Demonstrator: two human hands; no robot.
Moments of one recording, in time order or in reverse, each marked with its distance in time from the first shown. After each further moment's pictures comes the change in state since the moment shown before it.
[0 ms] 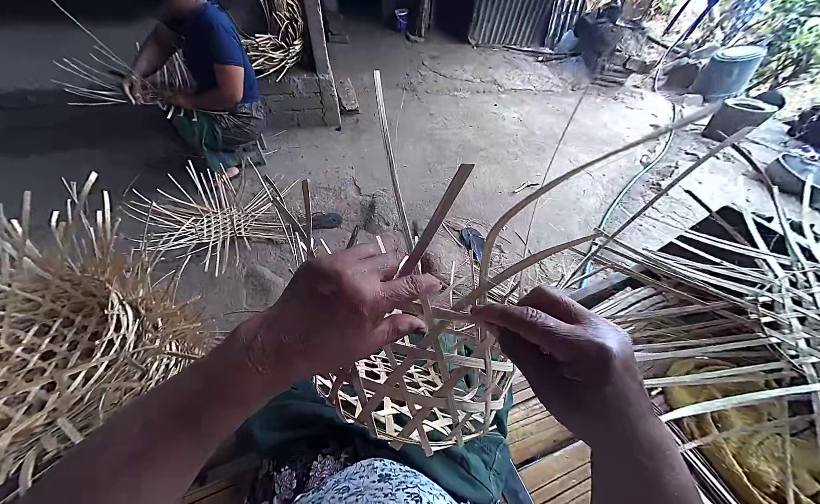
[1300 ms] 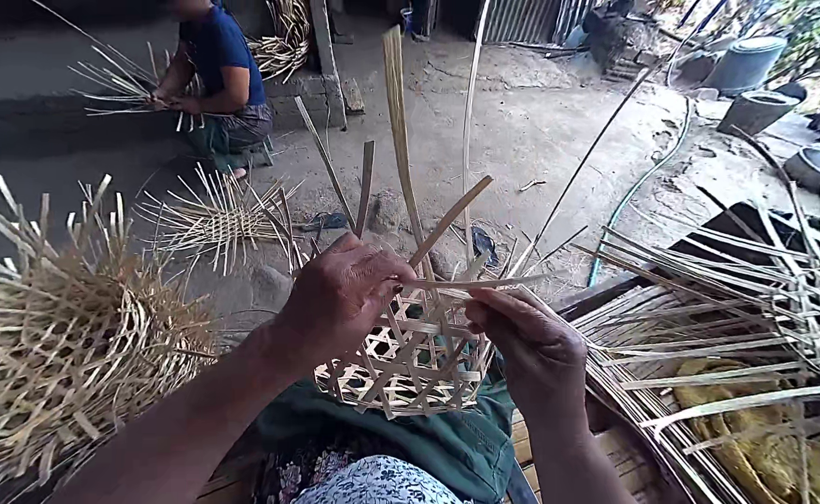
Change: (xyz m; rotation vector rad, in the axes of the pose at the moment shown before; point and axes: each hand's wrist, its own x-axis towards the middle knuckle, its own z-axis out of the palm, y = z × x) left_hand -0.011 -0.004 0.012 -0.179 0.139 -0.210; right_hand -0.010 -0.003 0.053 0.696 0.235 0.213
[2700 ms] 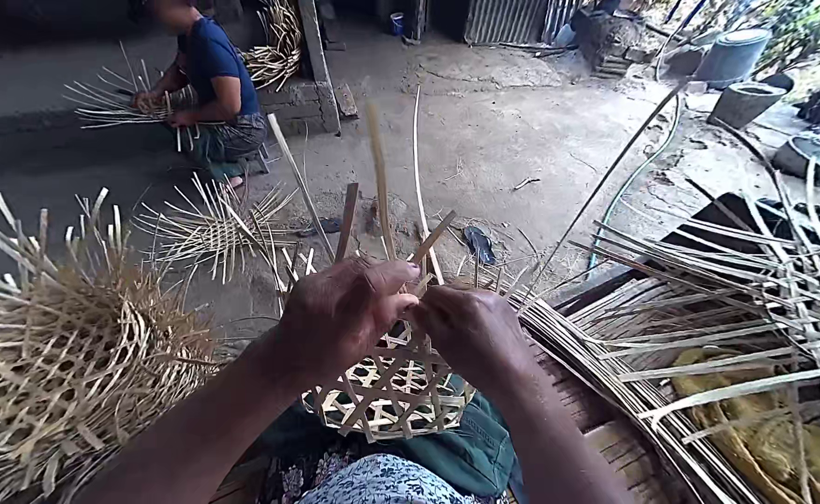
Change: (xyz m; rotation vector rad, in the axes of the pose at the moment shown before) left_hand 0.001 0.016 0.002 0.045 0.133 0.185; right_hand 0.034 -0.027 0.028 -0.748 -0.365 0.101
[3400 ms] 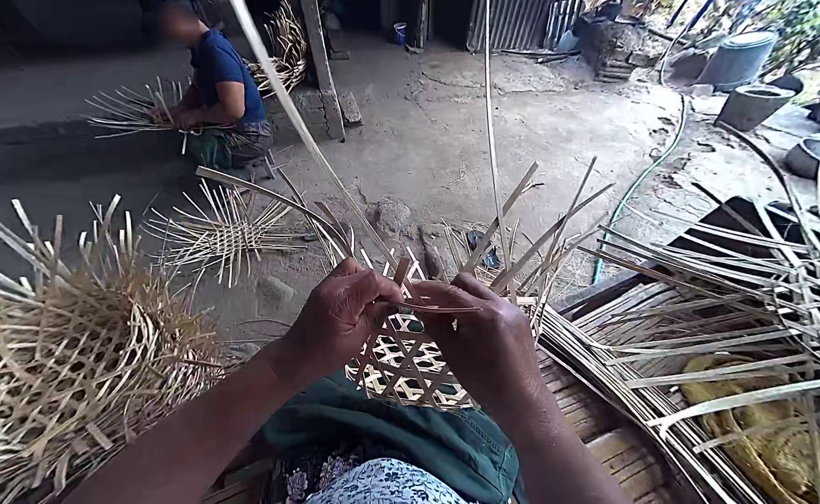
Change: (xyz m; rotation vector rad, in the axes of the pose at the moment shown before) left_hand -0.025 -0.017 0.014 -0.248 -0.086 -0.197; right_hand -0.011 -0.004 0.005 0.019 0.281 -0.072
